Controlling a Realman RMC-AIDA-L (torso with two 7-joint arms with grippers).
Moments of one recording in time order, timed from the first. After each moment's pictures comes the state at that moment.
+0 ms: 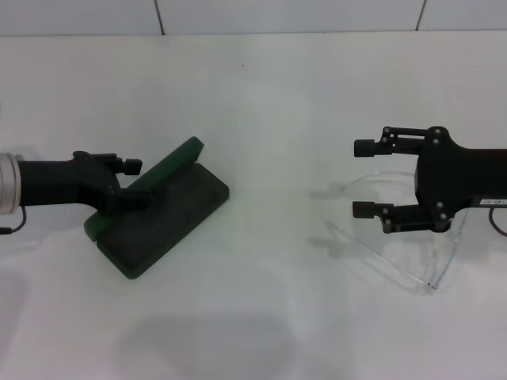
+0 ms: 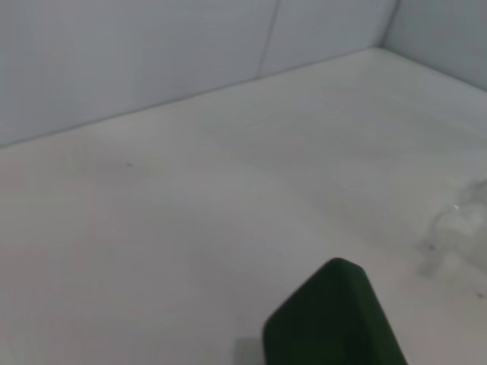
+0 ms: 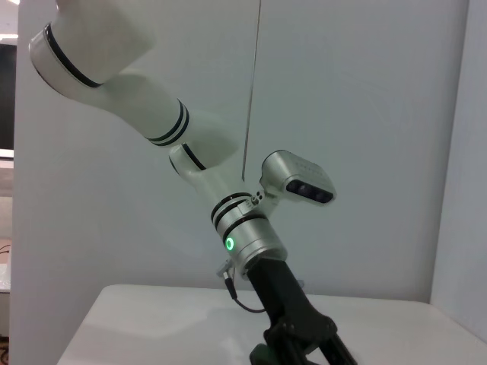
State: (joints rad) left arm -0.83 -2.09 2.85 -0.74 -0.13 1.59 -1.26; right arm 0.60 1.84 -1.52 -0.38 -1.11 -1.60 0.82
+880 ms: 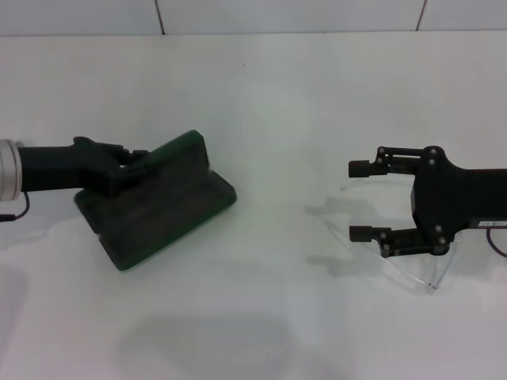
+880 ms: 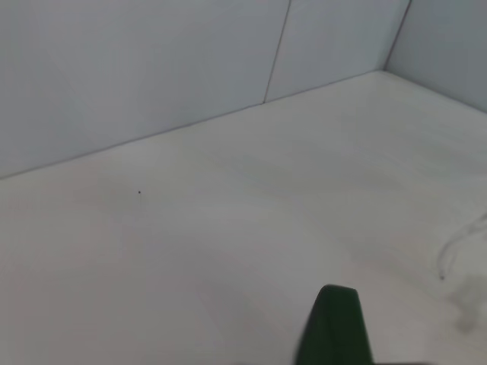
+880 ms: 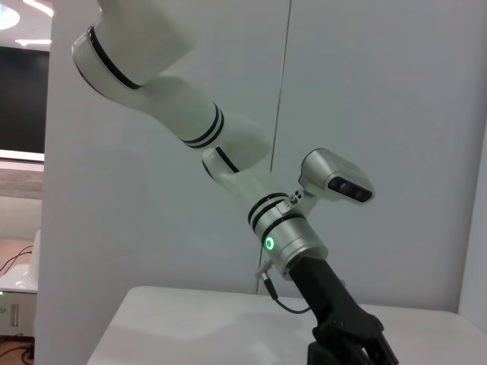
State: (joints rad) left arm -0.84 -2.08 2.85 -0.72 -0.17 1.59 -1.28; right arm 0.54 1.87 -1.52 -0.46 -1.15 -1.61 0.82
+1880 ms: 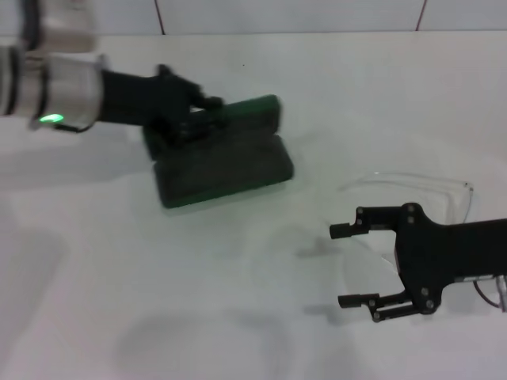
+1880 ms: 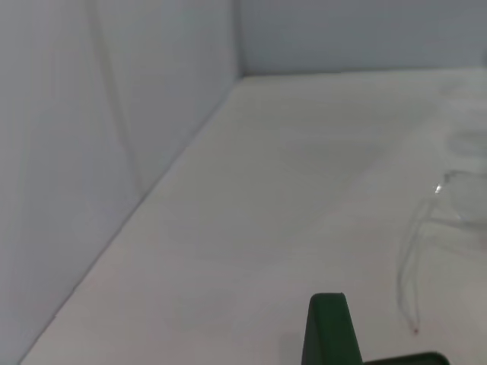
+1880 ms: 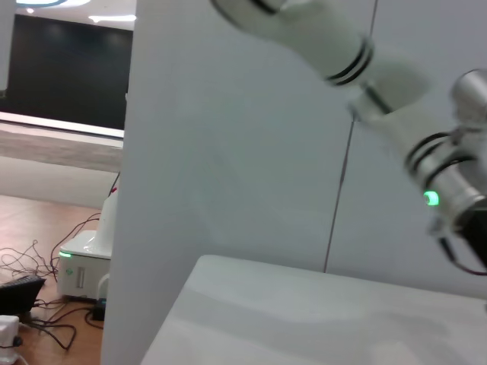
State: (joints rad) left arm -1.08 -2.08 2.85 -0.65 -0.07 1.53 -0.97; right arm 0.52 1.92 -1.52 -0.47 -1.28 -1.63 0.73
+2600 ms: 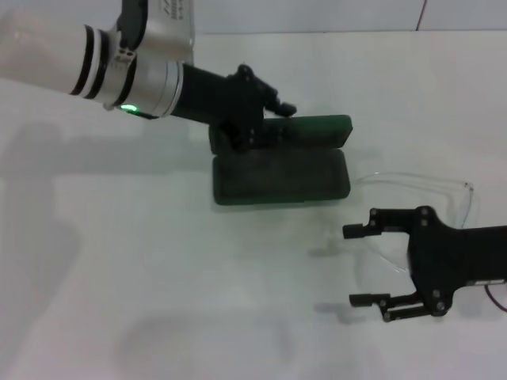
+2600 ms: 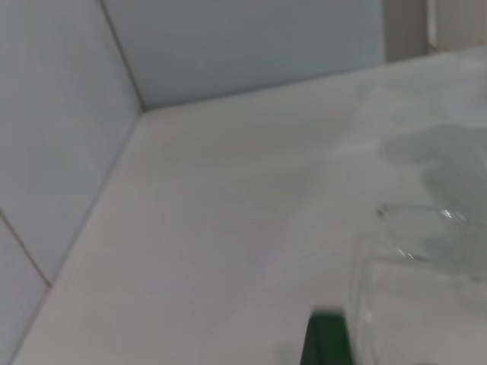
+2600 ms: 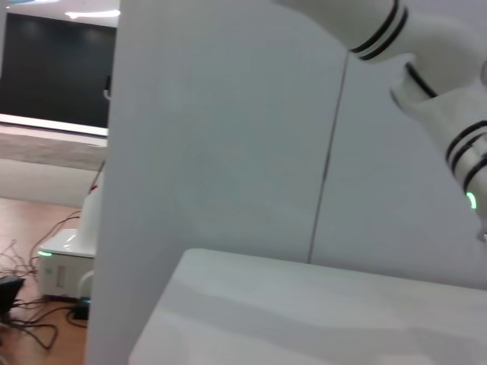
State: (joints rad) left arm -1.19 -2.09 2.85 -0.45 0.01 1.41 -0.89; right arm 0.48 1.91 -1.50 -0.47 -1.29 -1.63 0.71
